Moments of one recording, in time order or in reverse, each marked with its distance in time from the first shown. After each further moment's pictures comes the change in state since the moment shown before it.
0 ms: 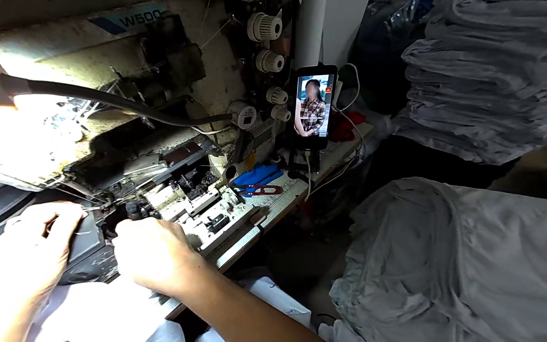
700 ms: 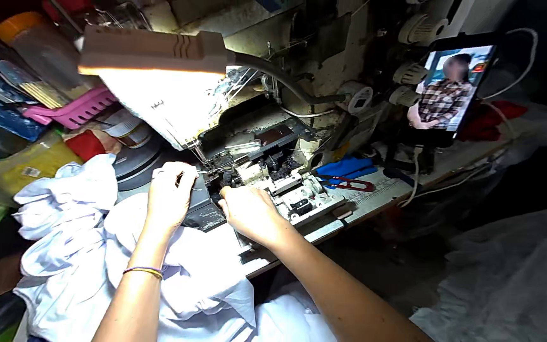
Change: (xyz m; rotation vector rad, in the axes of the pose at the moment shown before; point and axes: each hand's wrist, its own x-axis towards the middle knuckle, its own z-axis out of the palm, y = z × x) left_hand -0.011 0.023 -0.004 0.022 -0.017 0.042; right_hand 0.023 0.012 0.005 -0.356 -0.072 0.053
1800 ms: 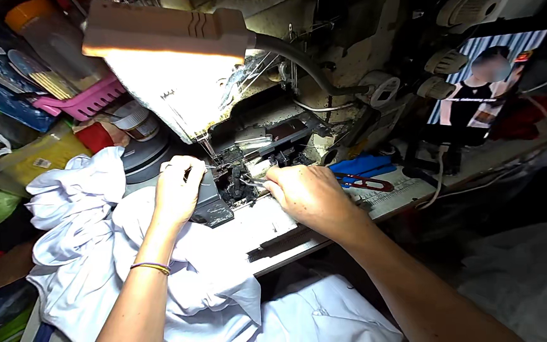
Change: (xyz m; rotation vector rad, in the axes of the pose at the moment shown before) left_hand -0.001 0.003 -0.001 0.016 -0.011 0.024; right_hand -0.033 0.054 -0.026 -0.212 0.346 -0.058
